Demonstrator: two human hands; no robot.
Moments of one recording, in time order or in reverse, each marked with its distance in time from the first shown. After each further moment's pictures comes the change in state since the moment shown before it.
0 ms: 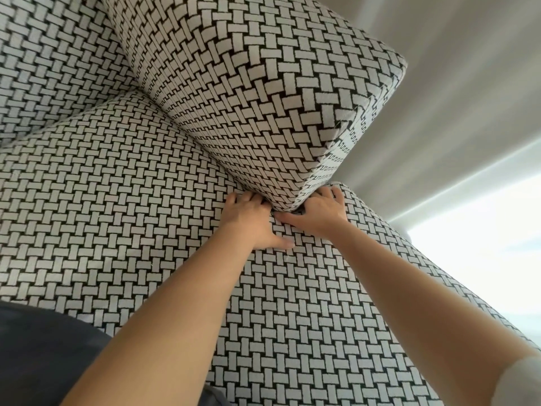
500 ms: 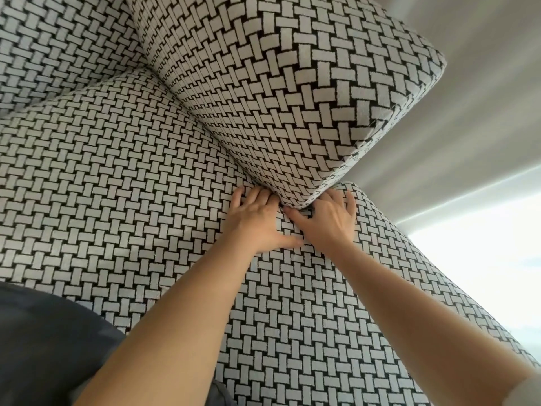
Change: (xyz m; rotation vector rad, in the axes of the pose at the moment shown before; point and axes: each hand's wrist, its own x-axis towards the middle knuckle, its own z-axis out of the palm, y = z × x) left_hand 0.003 -0.004 0.029 -0.209 0.129 -0.021; right_hand -0.018 -0.017 0.012 0.099 0.275 0.099
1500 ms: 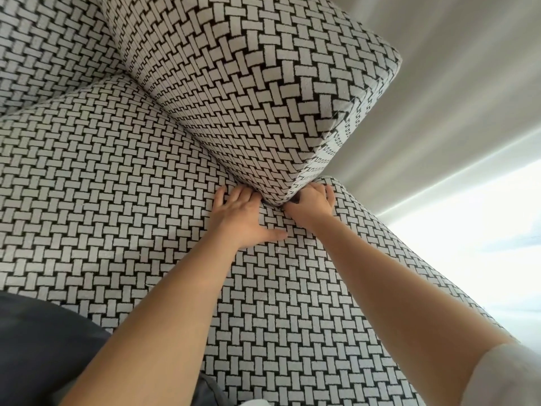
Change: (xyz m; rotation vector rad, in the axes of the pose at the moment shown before) left_hand -0.001 0.001 0.002 -0.007 -0.031 -0.025; right_hand 0.022 0.009 0.001 0.259 -0.196 0.137
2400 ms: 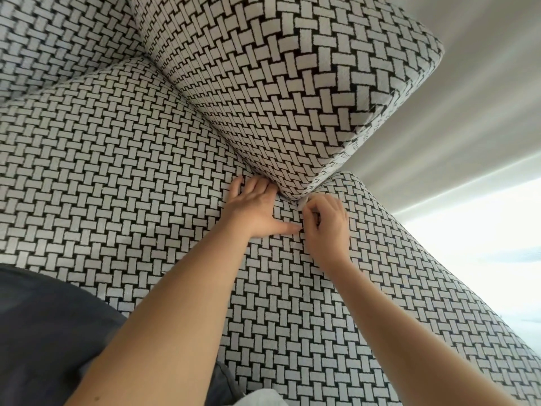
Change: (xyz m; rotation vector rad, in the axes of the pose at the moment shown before) left_hand 0.002 -0.008 -0.002 -0.028 -0.015 0.058; right_hand -0.068 -0.003 0.011 0.317 0.399 -0.275
